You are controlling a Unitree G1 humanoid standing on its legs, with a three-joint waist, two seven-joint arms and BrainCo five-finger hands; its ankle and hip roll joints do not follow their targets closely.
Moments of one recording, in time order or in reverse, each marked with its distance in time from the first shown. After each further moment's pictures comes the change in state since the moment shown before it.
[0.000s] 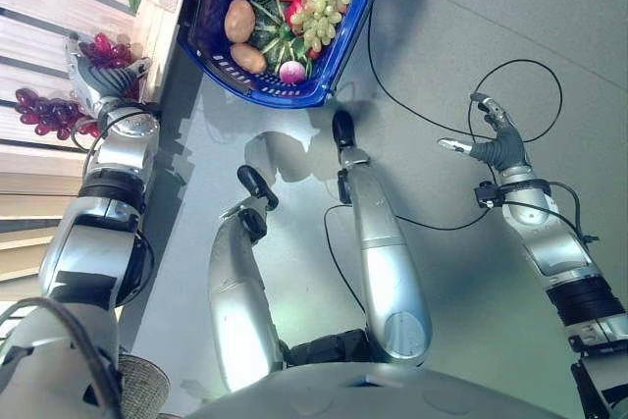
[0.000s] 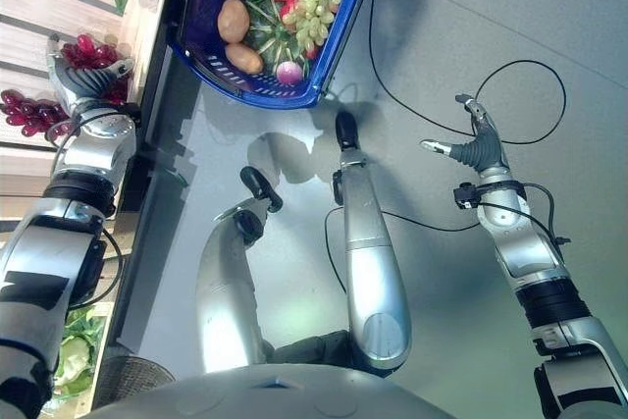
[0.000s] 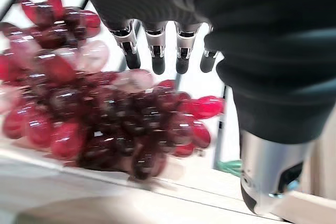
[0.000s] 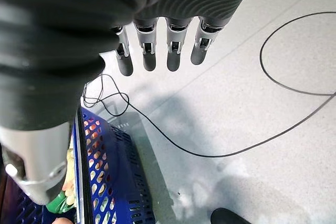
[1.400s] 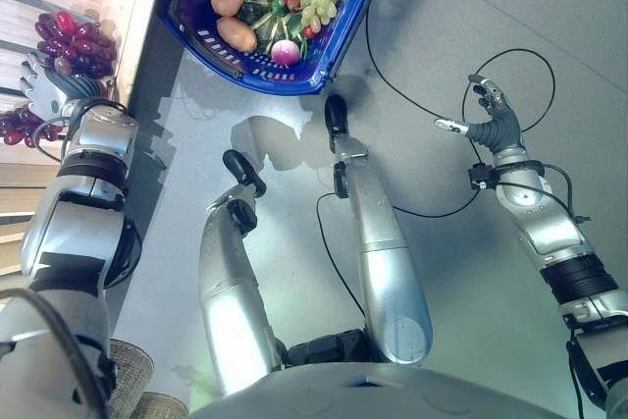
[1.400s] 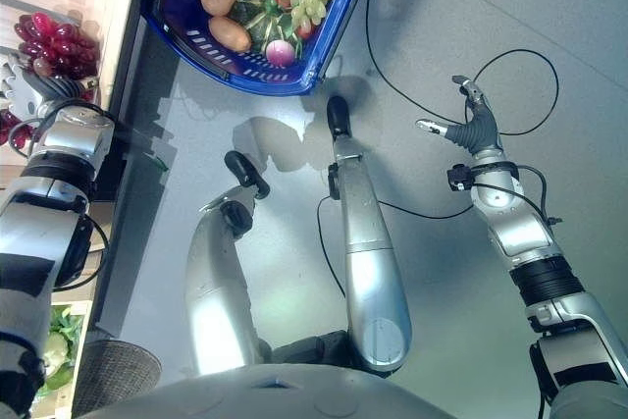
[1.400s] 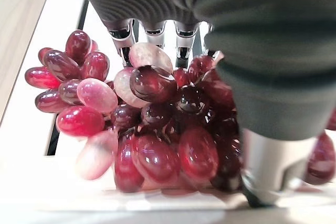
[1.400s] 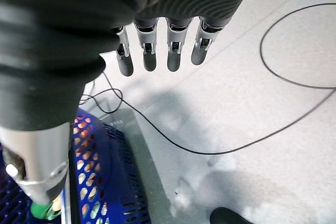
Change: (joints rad) left arm -0.131 0.079 -0.099 0.189 0.155 0.289 0.041; right arm -0.123 -0.015 0.075 0.065 0.094 -0.003 -0.028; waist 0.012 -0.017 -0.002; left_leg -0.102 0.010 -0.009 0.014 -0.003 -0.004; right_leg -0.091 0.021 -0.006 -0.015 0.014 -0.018
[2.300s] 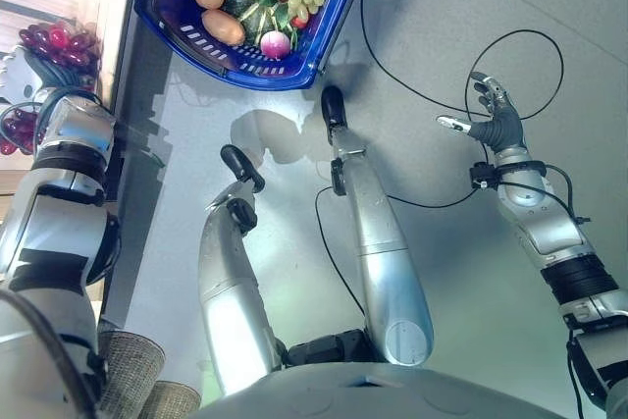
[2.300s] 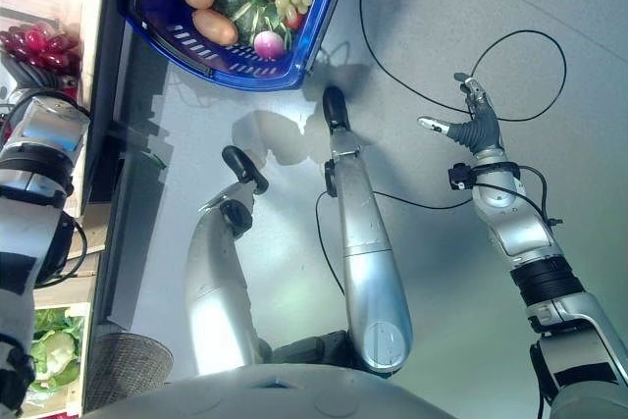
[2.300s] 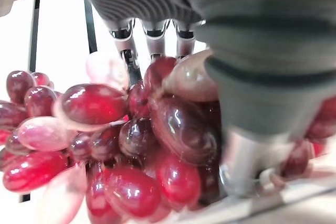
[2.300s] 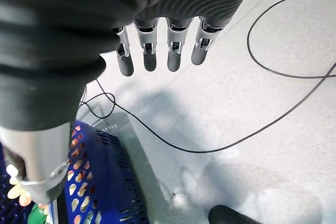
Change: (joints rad) left arm -0.031 0.092 -0.069 0.025 0.096 0.039 -0.115; right arm 0.003 -0.001 -0.003 0.001 0.035 -0.041 0.001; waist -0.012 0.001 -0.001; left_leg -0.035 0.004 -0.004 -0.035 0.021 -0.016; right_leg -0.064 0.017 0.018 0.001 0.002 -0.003
